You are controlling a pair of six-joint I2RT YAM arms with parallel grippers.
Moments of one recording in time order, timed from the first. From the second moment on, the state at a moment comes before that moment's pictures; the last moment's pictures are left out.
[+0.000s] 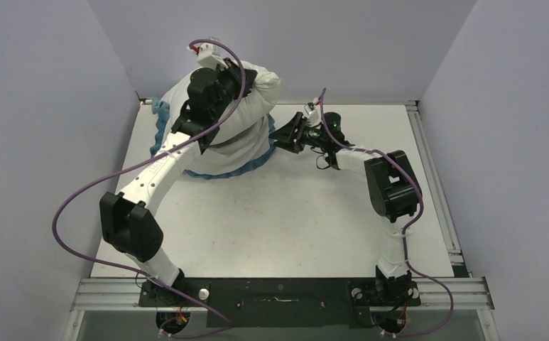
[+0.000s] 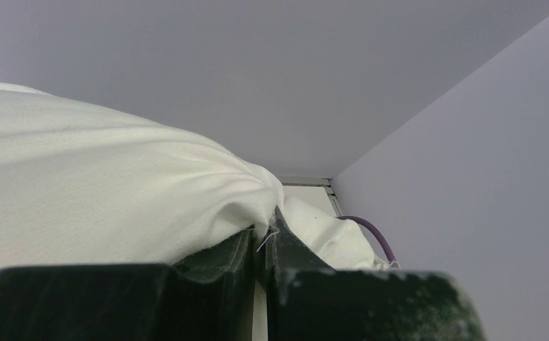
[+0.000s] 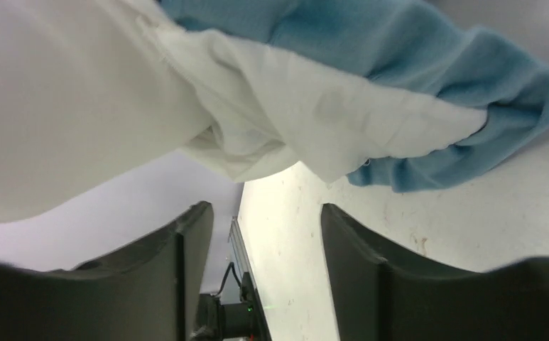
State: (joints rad) left arm -0.43 1.65 1.59 0.11 -0.05 -0.64; right arm 0.36 2.09 1.31 0.59 -0.80 1.11
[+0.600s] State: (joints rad) left arm -0.42 1.65 1.58 0.11 -0.02 -0.64; right arm 0.46 2.23 1.45 0.62 -0.74 1.22
